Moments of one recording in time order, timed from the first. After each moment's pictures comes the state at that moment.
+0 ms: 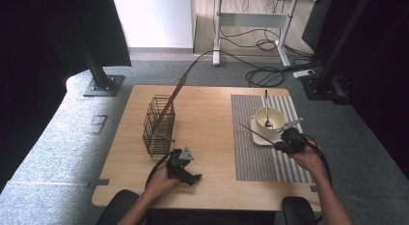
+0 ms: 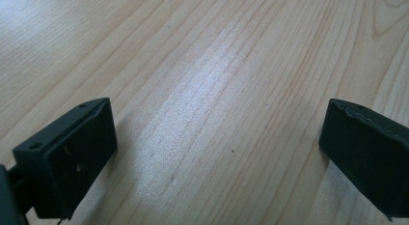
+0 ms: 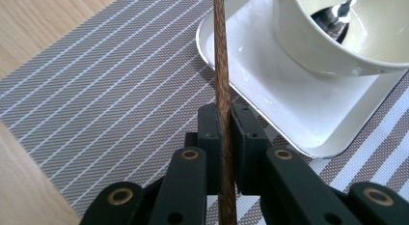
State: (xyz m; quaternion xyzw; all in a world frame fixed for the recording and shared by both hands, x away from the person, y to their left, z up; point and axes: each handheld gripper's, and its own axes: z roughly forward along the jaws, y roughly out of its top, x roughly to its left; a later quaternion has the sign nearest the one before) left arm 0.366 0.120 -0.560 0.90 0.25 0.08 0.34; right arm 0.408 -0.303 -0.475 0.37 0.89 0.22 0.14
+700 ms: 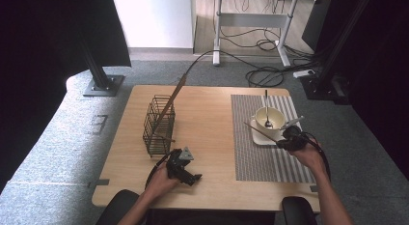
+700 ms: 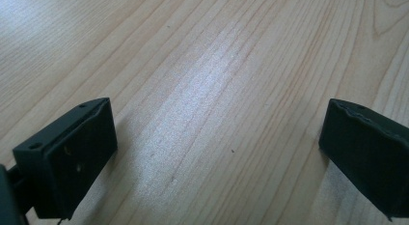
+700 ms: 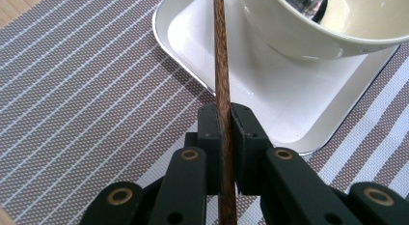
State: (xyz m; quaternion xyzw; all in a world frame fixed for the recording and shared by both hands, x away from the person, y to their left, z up) left arm 0.366 0.120 -0.560 0.90 0.25 0.08 0.34; right arm 0.427 -0.318 -0.491 0.39 0.89 0.21 0.14
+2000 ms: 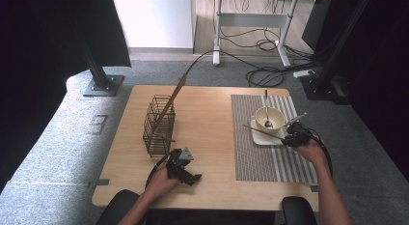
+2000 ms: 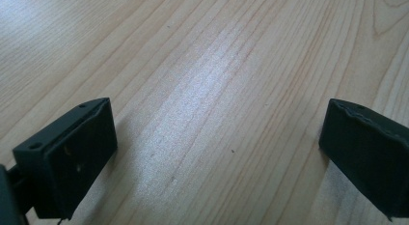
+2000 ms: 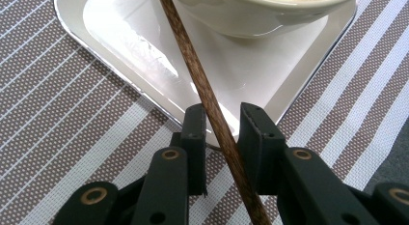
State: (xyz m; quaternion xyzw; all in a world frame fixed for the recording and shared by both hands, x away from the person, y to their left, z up) left arm 0.366 0.120 -0.560 0.90 0.25 0.08 0.34; right arm 0.454 -0.345 -0.507 0.42 0.88 0.19 0.15
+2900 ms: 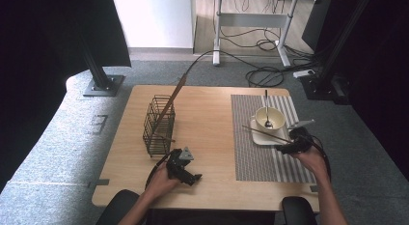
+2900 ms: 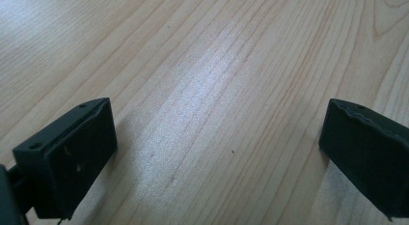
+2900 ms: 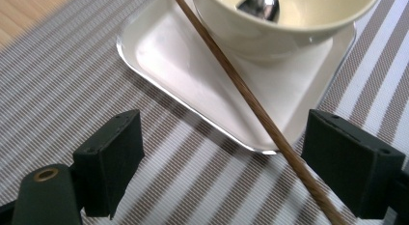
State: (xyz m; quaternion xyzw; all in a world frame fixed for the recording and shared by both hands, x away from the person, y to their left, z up) left arm 0.366 0.119 -0.560 0.90 0.25 0.08 0.34; right arm 0.419 -0.336 -0.500 0.44 0.83 0.28 0.18
